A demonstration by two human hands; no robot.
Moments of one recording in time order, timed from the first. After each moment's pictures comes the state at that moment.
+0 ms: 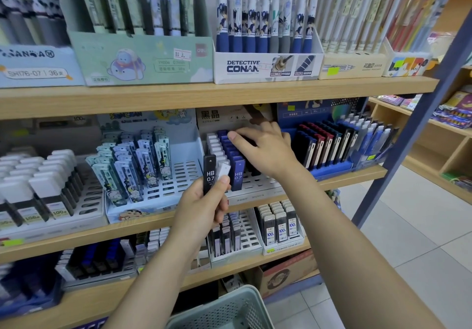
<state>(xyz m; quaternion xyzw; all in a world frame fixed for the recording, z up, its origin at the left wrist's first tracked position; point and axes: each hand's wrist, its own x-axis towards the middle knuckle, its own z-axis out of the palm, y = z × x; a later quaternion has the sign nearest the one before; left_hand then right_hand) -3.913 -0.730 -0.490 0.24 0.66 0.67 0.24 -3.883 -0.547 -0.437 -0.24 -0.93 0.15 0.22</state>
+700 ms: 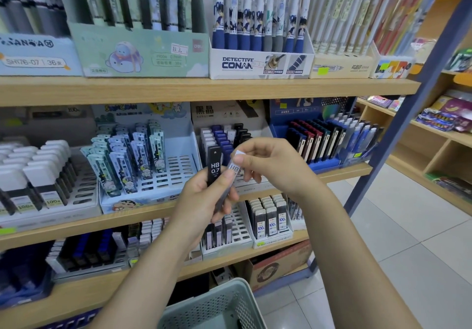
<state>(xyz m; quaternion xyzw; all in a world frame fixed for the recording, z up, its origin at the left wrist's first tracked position) -3.897 -0.732 -0.478 0.29 0.58 0.71 0.28 -3.815 -0.583 -0.428 -0.10 -0.82 0.52 0.22</state>
